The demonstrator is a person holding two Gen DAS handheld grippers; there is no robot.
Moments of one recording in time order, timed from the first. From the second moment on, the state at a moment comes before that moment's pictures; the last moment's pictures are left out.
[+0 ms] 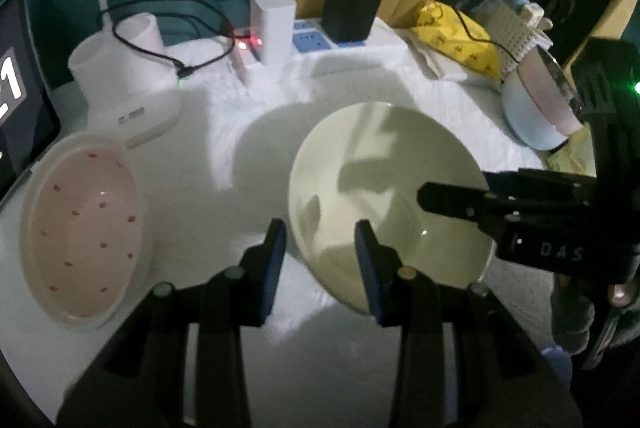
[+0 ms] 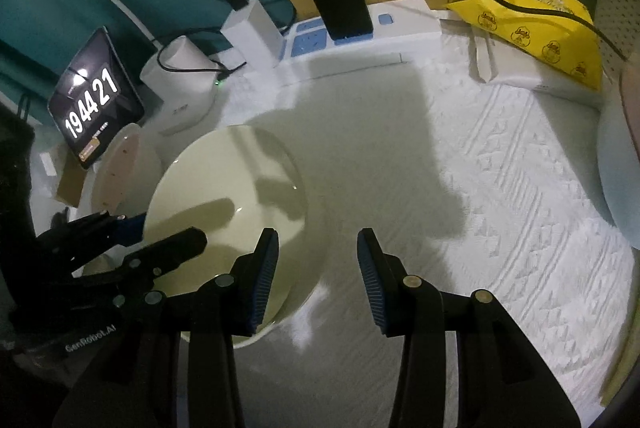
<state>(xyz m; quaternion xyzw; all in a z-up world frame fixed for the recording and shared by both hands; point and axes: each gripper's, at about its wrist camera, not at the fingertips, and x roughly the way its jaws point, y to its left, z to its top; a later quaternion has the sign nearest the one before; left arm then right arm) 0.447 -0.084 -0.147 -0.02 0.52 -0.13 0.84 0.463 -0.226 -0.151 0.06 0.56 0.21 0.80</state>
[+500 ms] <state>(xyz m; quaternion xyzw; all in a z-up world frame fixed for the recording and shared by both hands) 0.446 -0.089 -0.141 -0.01 0.49 -0.12 0.86 0.469 -0.219 -0.148 0.02 0.53 0.20 0.83</state>
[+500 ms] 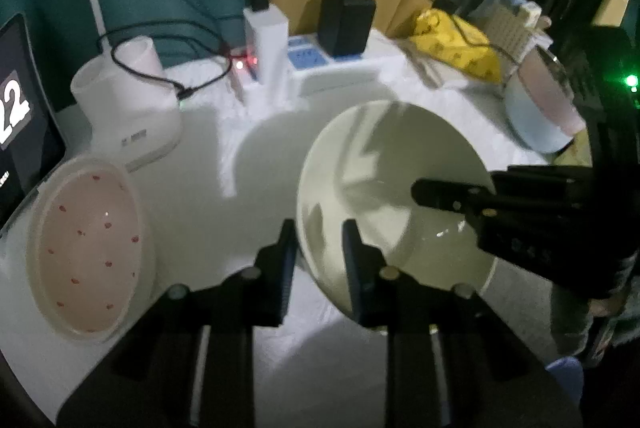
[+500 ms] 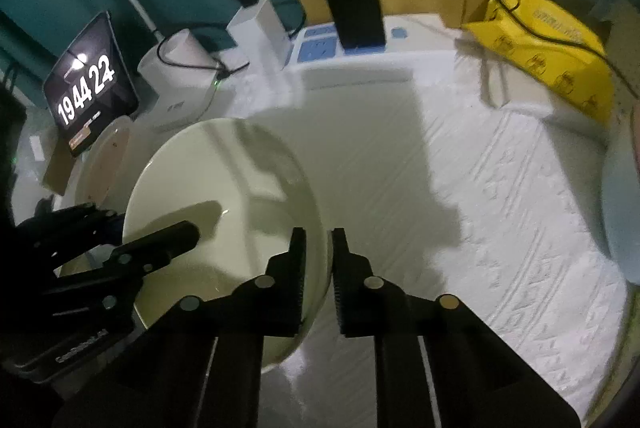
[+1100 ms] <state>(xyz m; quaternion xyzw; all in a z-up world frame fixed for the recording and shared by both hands) 0.414 -0.094 -0.083 0.01 0.40 -0.12 0.91 0.441 -0.227 -0.090 0.06 0.47 0.17 0.86</state>
